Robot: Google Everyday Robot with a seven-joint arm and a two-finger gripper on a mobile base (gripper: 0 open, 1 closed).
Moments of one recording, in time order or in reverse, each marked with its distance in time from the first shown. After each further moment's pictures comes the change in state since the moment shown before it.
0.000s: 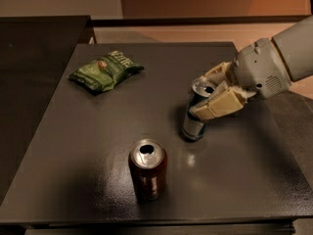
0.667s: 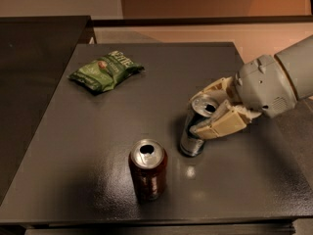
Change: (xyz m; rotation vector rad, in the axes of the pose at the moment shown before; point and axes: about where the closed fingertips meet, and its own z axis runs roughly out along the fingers) arm 0.006 0.038 0.006 -0.060 -0.030 -0.076
